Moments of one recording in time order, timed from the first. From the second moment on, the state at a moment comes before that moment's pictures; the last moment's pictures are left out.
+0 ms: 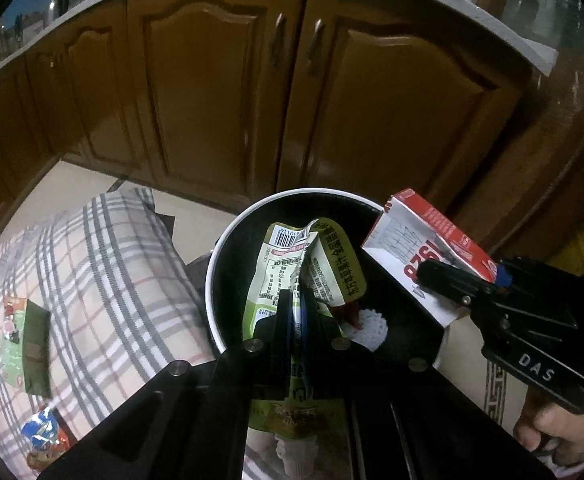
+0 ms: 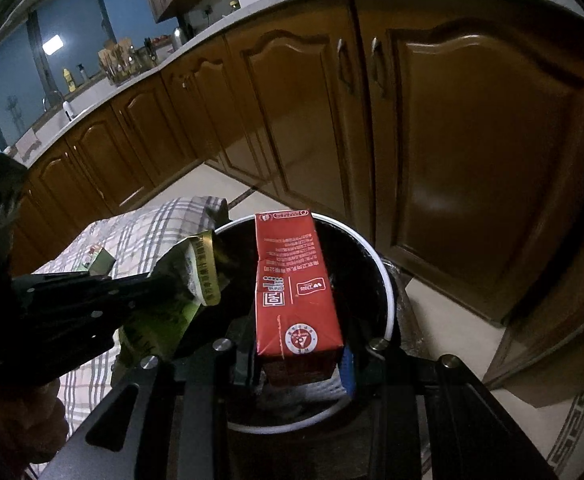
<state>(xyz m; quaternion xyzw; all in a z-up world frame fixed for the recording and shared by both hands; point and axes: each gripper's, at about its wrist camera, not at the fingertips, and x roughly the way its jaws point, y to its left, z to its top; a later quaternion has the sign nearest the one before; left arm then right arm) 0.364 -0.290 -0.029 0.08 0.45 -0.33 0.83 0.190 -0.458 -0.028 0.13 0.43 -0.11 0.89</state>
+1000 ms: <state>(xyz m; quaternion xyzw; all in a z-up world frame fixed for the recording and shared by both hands) 0.362 -0.276 -0.023 0.06 0.45 -0.32 0.83 0.199 -0.468 -0.039 0.14 0.45 -0.11 0.88</state>
